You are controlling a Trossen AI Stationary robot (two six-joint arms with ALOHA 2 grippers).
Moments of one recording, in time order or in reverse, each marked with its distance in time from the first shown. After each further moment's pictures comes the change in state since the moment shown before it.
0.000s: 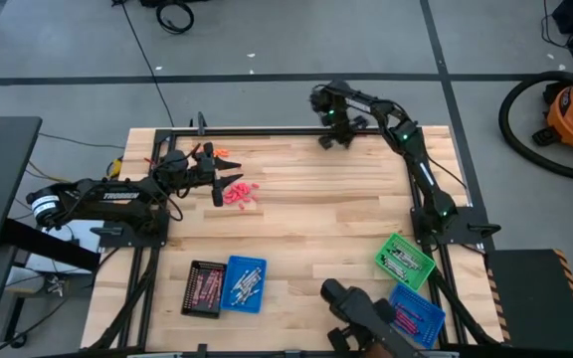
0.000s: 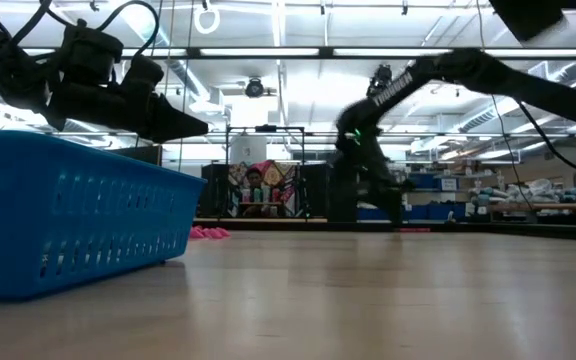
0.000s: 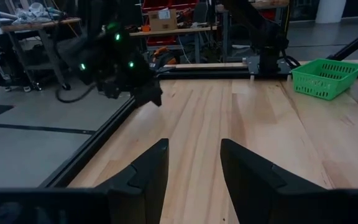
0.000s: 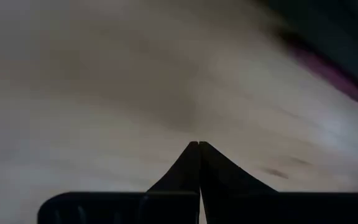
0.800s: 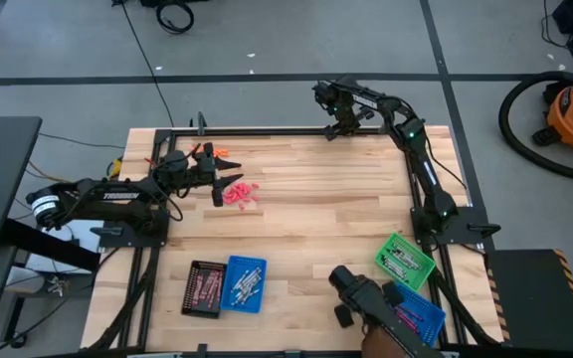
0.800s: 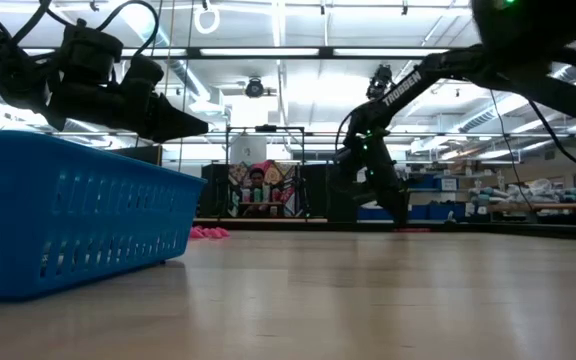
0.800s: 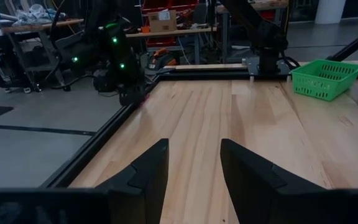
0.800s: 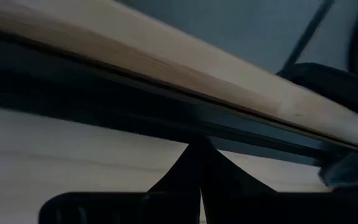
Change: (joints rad) left arm -0.001 0.000 0.000 0.004 0.001 0.001; right arm -0.063 -0.040 -0.066 0.197 0.242 0.076
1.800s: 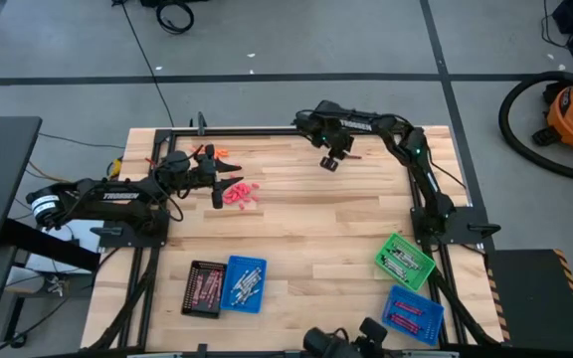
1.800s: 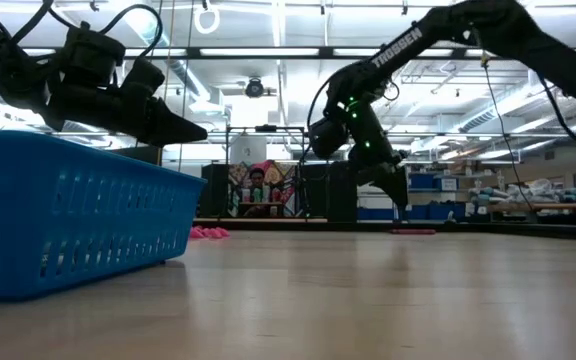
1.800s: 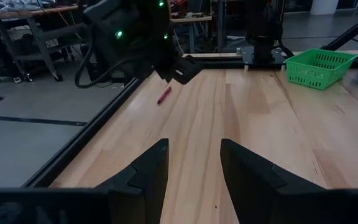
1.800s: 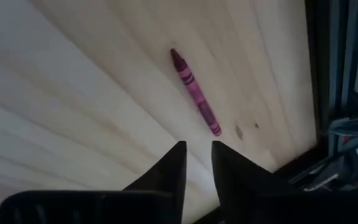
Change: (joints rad) left arm -0.006 0.000 0.000 -0.047 0.011 0.005; right arm 0.304 -0.188 -0.209 -0.116 0.077 -0.249
